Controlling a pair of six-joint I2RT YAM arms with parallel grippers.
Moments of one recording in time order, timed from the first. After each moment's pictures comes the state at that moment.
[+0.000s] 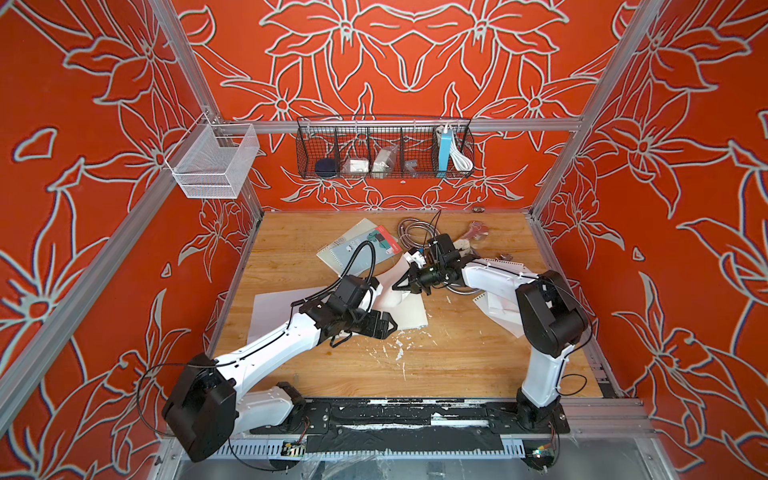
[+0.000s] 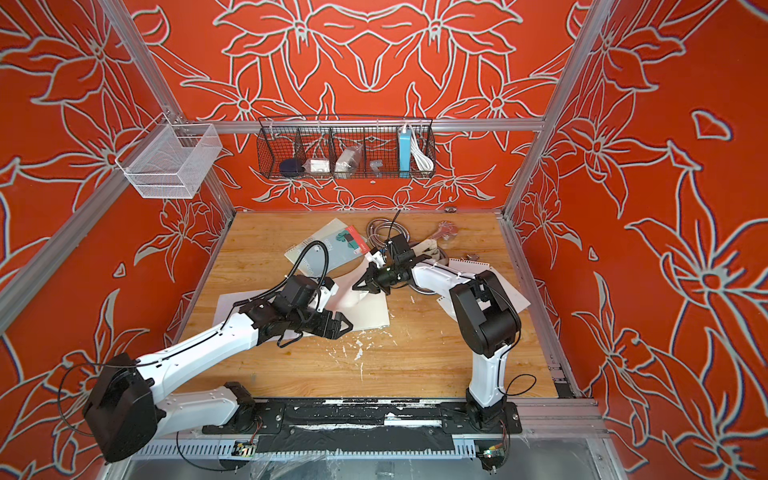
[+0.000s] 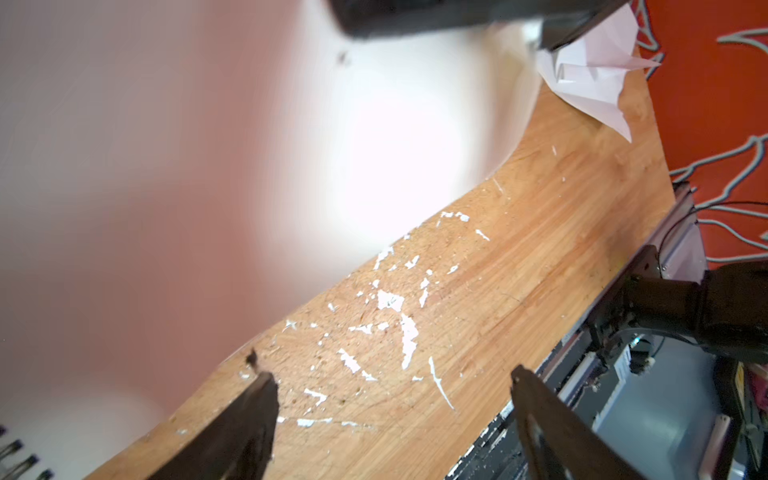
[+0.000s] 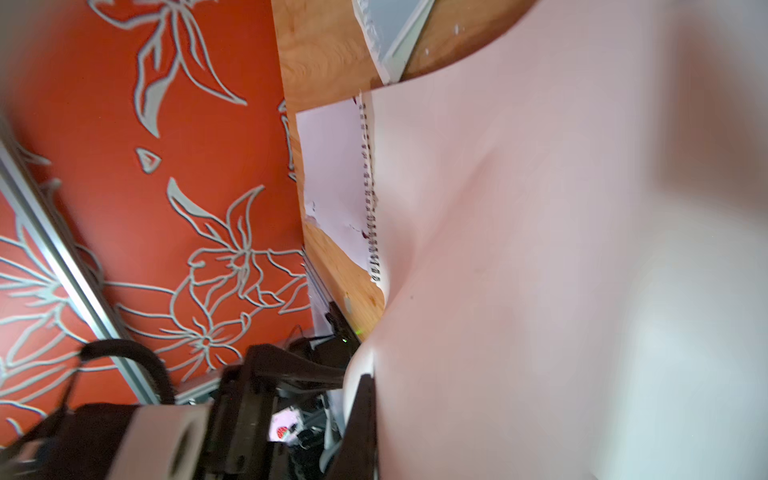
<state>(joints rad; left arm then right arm) -0.61 1.18 0.73 -0.49 0.28 -0.45 0.53 1.87 1.23 -0.20 -0.92 0.86</state>
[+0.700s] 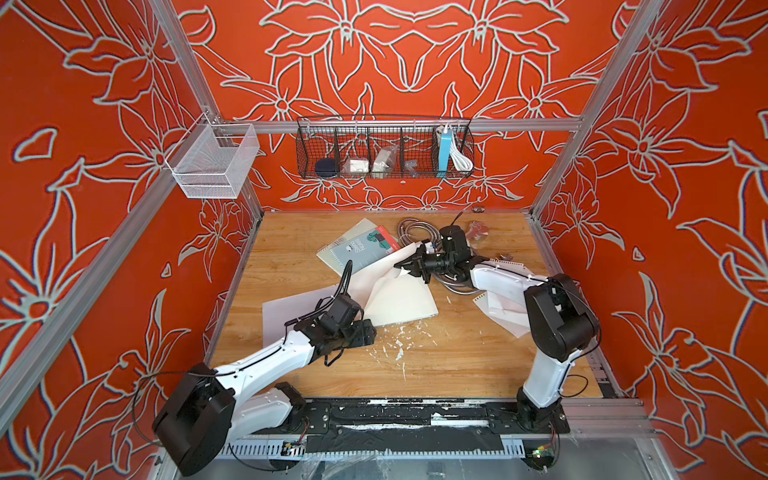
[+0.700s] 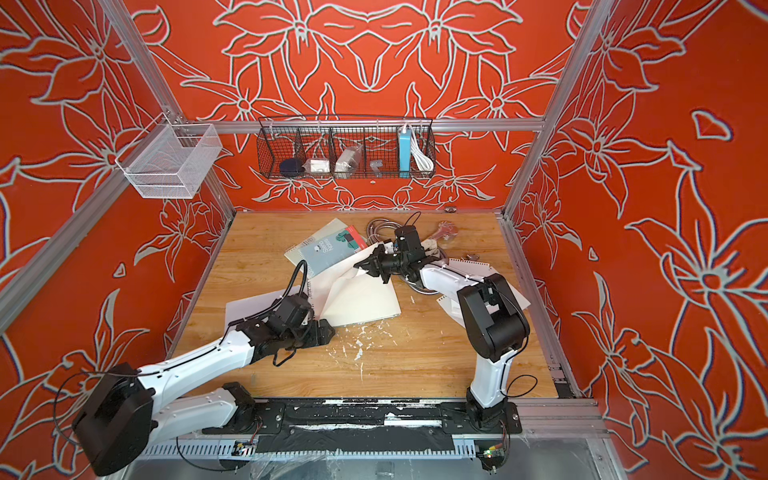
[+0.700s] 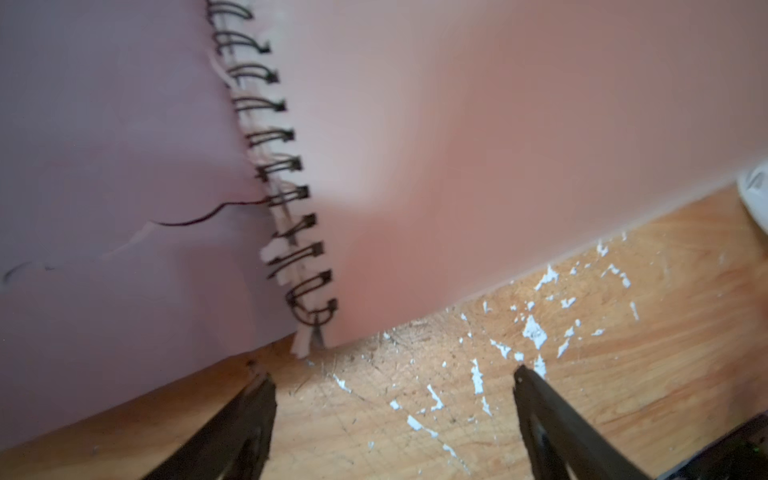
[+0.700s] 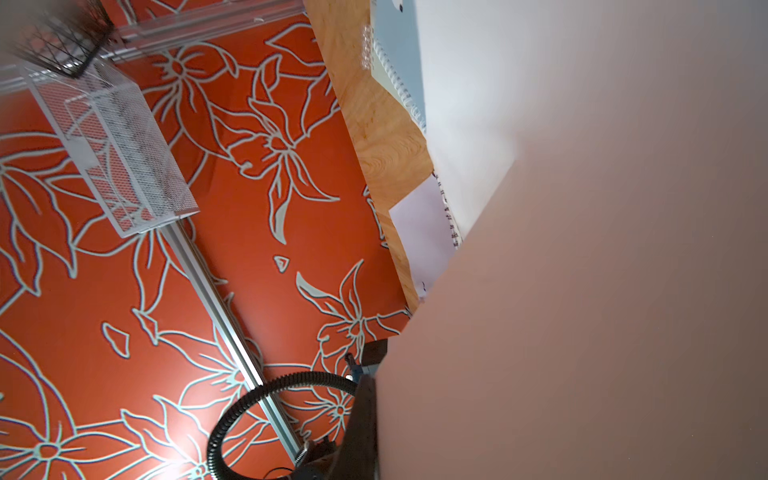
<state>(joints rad) -0.59 1.09 0.48 -0.35 0.05 -0.79 0.49 1.82 1.17 0.15 -0.86 1.43</state>
